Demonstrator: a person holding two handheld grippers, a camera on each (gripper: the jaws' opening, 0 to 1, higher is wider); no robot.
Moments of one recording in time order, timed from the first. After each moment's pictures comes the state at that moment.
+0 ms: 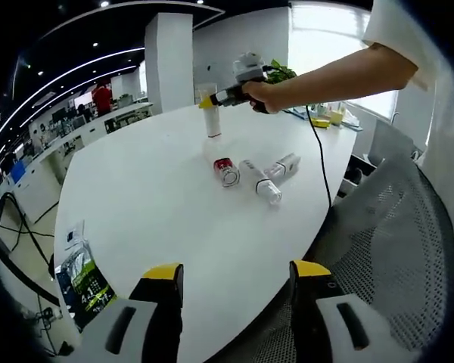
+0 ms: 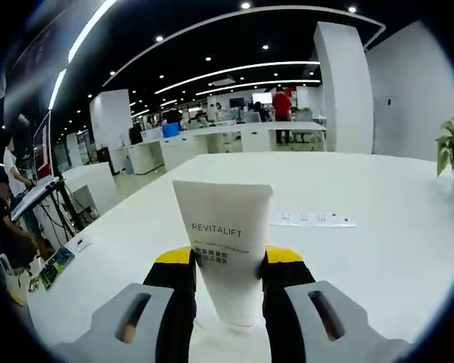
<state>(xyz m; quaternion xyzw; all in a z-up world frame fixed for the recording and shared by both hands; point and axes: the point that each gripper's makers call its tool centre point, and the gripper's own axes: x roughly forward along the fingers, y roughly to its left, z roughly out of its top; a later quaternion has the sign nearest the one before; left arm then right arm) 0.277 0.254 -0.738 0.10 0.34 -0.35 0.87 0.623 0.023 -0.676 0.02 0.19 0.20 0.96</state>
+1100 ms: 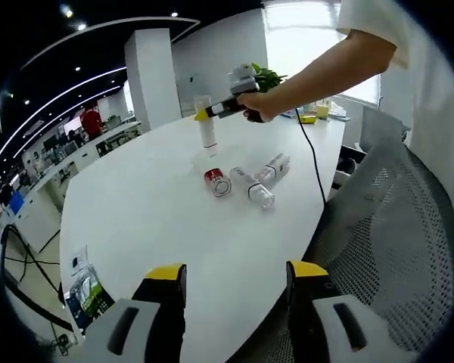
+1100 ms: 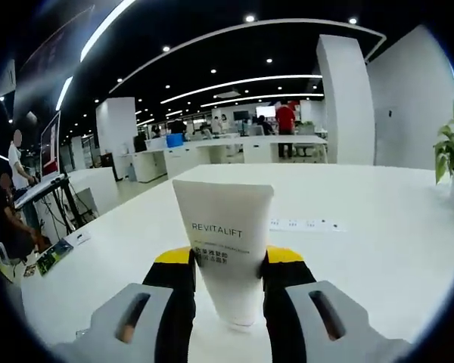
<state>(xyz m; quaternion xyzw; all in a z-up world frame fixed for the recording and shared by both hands) 0.278 0.249 -0.734 0.15 0.30 -0.37 0.86 0.611 -0.003 -0.674 0.02 0.14 0.22 0.97</state>
